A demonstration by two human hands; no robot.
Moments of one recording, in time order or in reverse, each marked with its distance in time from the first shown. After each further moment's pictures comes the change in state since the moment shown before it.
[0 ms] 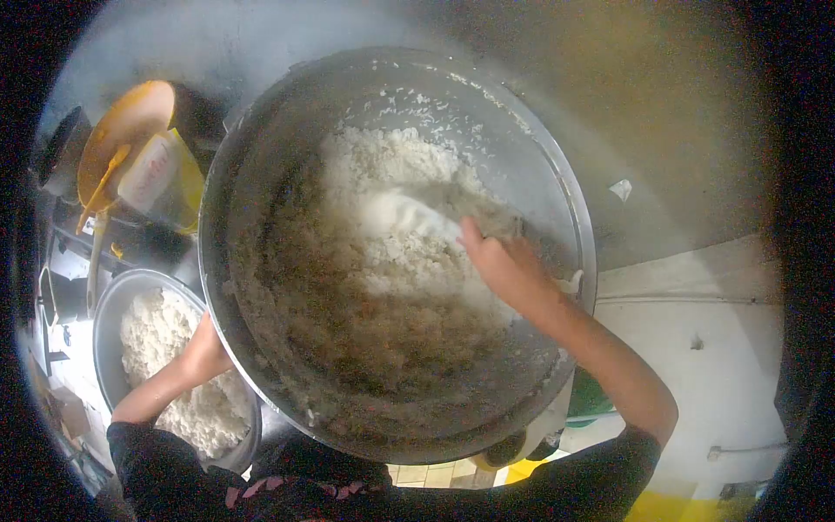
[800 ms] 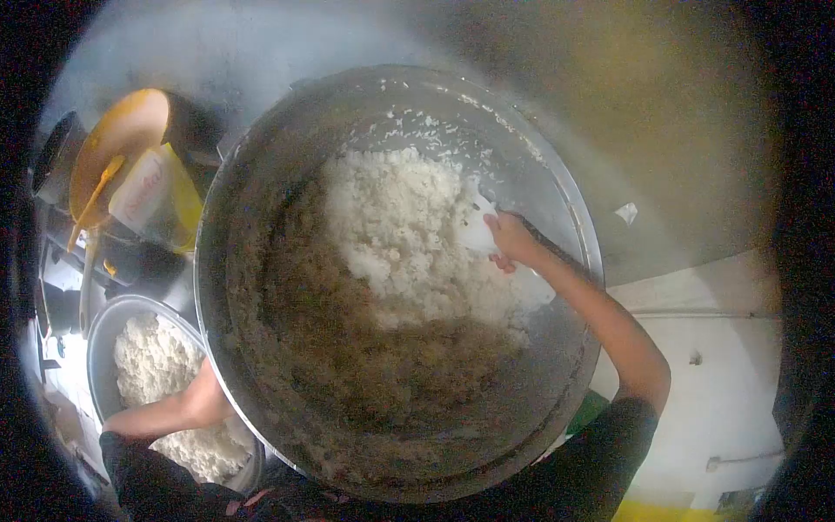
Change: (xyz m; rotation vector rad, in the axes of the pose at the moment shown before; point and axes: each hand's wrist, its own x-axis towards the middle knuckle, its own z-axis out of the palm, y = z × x) left_hand -0.004 -0.008 0.003 -0.018 -0.136 0.026; right_hand 0.081 0.090 0.078 1.058 -0.259 0.607
